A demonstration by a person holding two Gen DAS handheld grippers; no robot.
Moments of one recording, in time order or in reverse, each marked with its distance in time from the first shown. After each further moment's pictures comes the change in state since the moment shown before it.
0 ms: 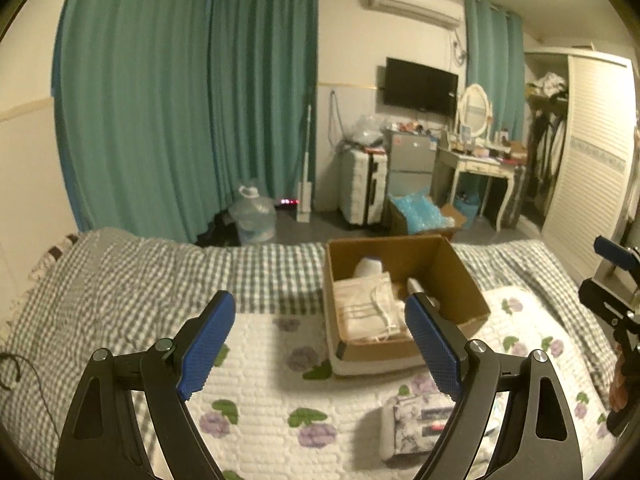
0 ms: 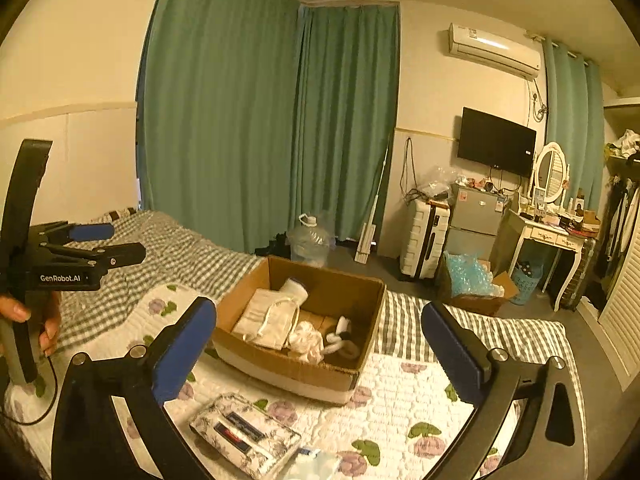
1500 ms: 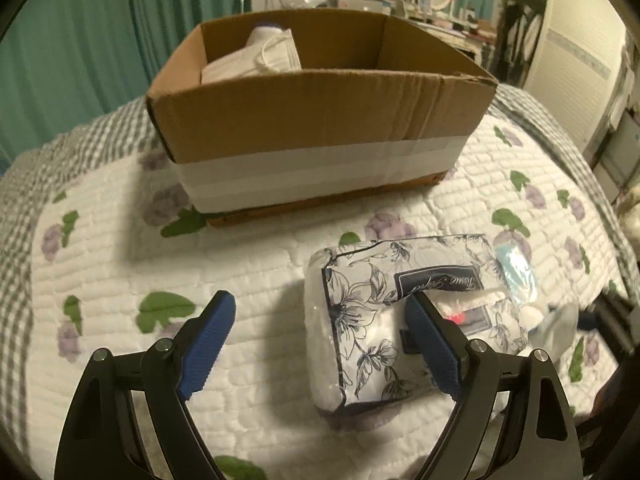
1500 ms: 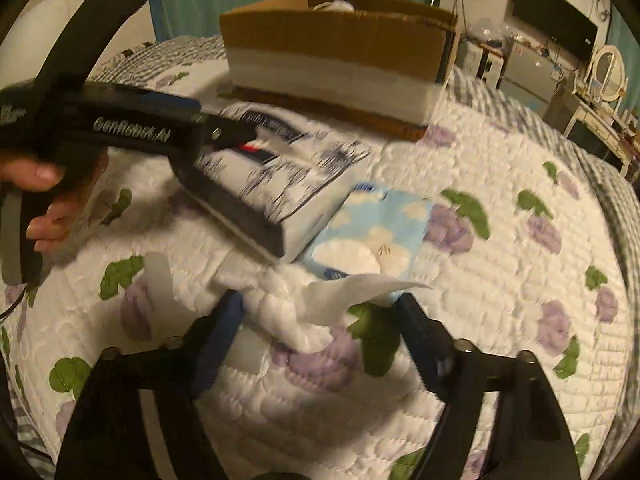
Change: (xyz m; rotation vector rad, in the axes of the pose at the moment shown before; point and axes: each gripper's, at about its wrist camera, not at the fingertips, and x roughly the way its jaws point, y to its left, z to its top) left arm 0.131 -0.077 -0.137 0.114 0.444 -0.139; right arm 0.073 0.026 -0.219 -0.017 0.580 0.147
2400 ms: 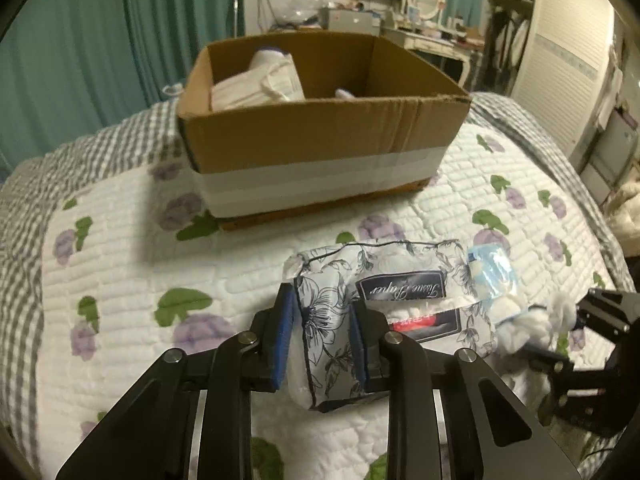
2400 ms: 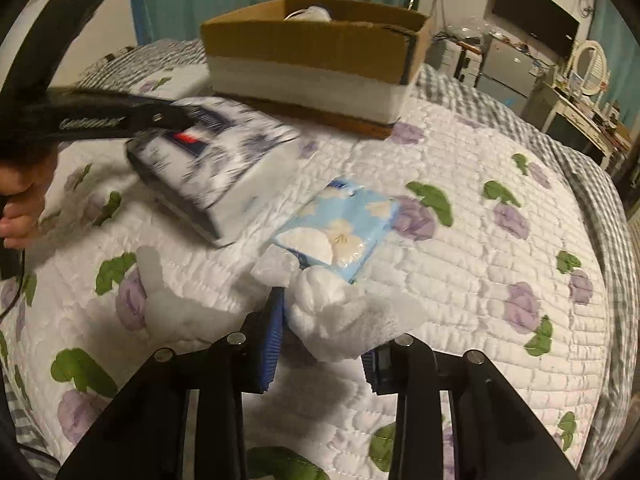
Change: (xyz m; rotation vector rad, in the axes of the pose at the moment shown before) left arm -0.037 0.009 -0.009 0.023 -0.052 -0.021; right arm -0.020 -0.007 0.000 0.041 -0.009 -0.084
